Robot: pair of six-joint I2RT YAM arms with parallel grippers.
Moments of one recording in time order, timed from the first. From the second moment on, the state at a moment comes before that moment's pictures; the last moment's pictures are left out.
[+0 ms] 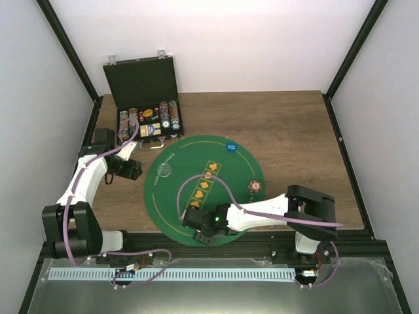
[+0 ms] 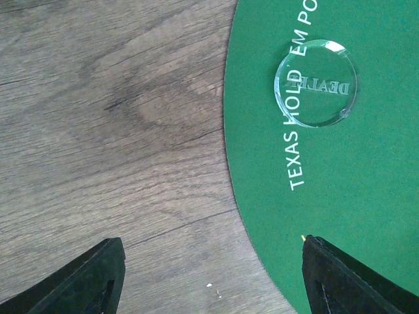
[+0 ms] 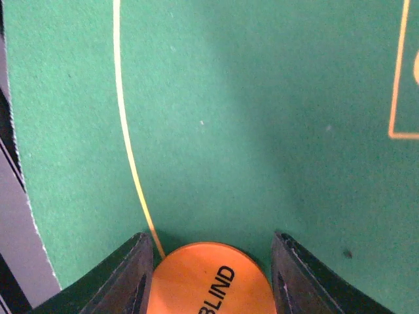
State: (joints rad) left arm 0.10 1.32 0.96 -0.88 0.21 0.36; right arm 1.40 1.71 0.96 -0.49 0.10 0.18
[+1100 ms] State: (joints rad) left arm 0.10 1.24 1.06 -1.04 0.29 0.38; right arm 0.96 1.44 1.37 -1.01 0.06 0.40
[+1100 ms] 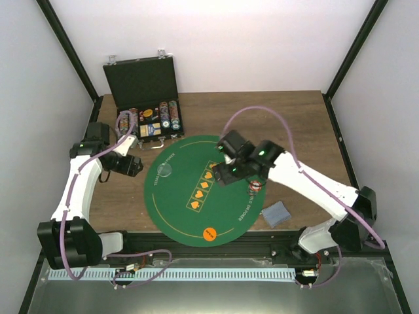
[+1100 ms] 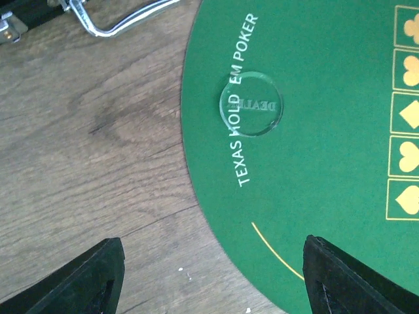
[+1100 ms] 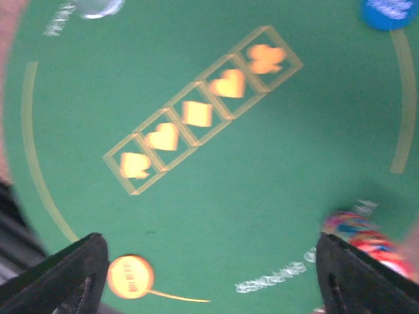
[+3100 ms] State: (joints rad) left arm 0.02 1.52 1.29 -1.06 0.32 0.42; right arm 0.54 1.60 1.19 -1.11 -0.02 0.33
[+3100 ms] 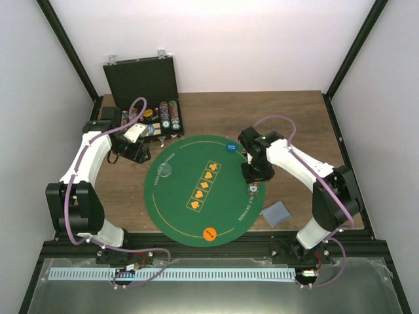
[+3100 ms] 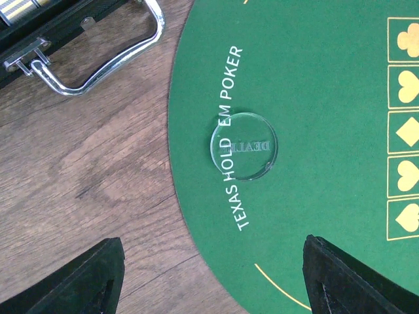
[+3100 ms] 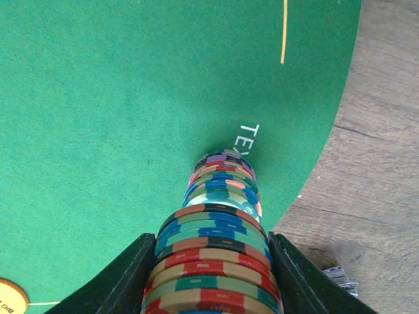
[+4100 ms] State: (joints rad) left arm 0.02 1.54 1.28 -1.06 0.31 0.42; right arm 0.42 2.27 1.85 -1.14 -0.03 0.09
